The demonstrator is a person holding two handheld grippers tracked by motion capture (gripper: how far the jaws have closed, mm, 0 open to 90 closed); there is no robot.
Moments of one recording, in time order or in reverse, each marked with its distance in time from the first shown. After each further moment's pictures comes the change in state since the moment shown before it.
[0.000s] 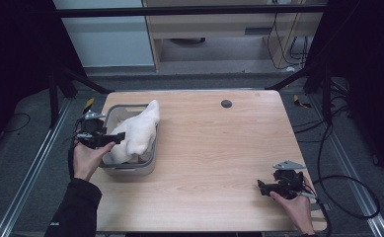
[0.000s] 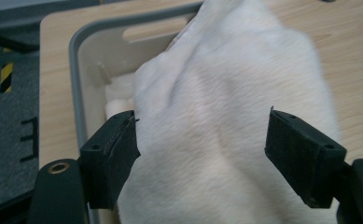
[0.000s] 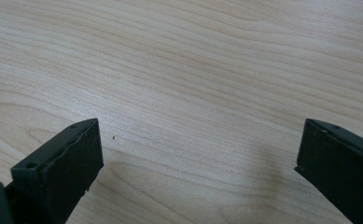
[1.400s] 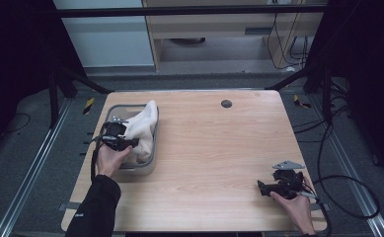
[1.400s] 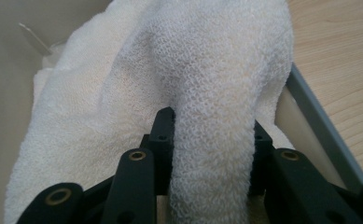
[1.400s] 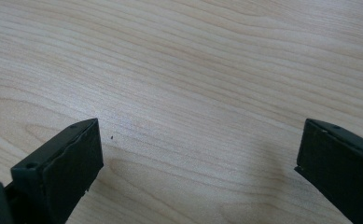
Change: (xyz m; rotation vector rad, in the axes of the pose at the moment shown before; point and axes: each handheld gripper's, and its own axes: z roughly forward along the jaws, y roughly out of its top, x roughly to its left) left arm -0.025 -0.012 0.054 0.125 -0.028 0.005; right arm 0.000 0.000 0.001 0.018 0.003 -0.005
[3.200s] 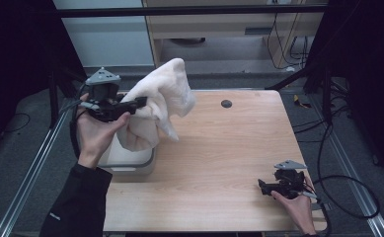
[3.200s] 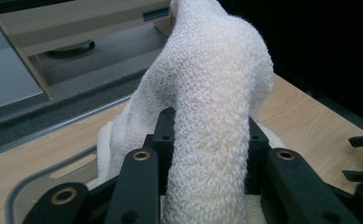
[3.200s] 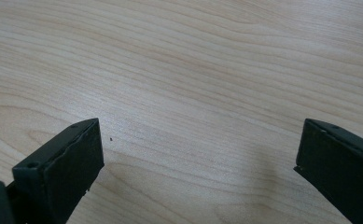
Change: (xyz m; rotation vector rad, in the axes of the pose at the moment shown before) left arm -0.079 0.095 -0.161 -0.355 -0.162 0.187; right arm -0.002 0.001 -0.004 -0.022 -0.004 0.009
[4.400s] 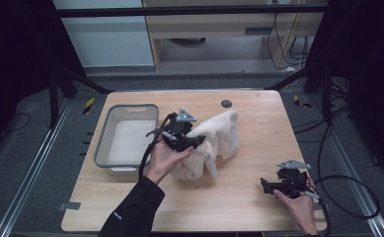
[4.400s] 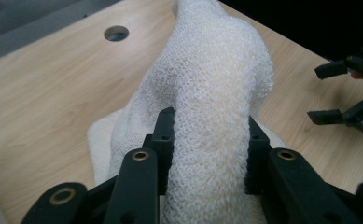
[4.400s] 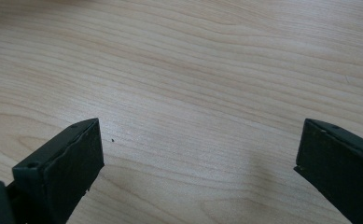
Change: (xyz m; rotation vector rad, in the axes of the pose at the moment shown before) left arm -0.093 -0.070 0.139 0.206 -0.212 0.092; right arm -0.005 0.000 -0.004 -0.006 -0.021 0.037
